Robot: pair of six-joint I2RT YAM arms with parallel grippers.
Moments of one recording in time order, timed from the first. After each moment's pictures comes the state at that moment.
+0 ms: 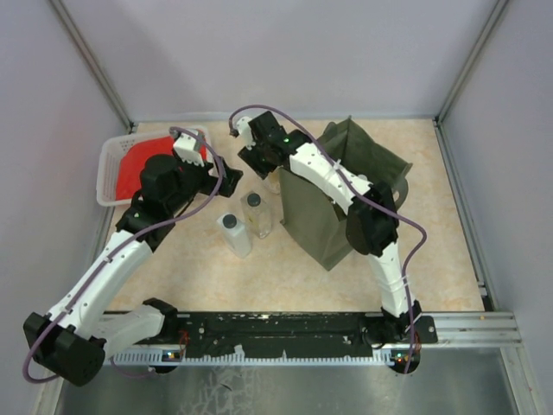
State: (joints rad) left arm -0.44 1.03 0.97 -0.13 0.06 -0.22; right arm 0.72 2.18 2.08 -0.72 0.02 -0.27
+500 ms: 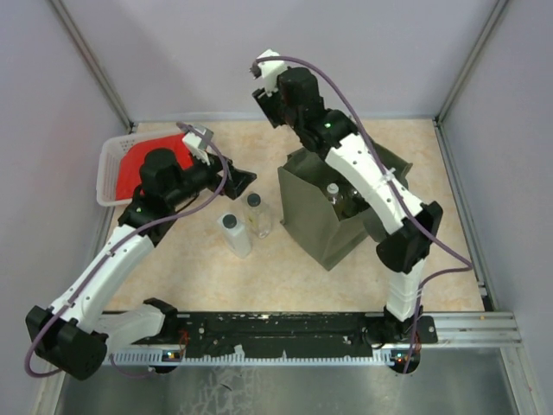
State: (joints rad) left arm -0.44 1.07 0.99 -0.07 0.32 -0.22; right arm 0.70 1.92 2.14 -0.53 0.24 -0.29
